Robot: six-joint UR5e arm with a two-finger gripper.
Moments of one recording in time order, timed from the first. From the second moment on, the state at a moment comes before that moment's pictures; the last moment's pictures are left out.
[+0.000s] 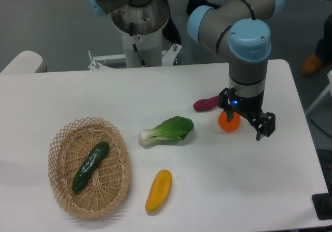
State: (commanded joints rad) arm 2.63 -1.92 -1.50 -1.03 1.60 1.43
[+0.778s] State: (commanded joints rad) arm 2.54 -1.92 -1.52 -1.03 1.60 1.08
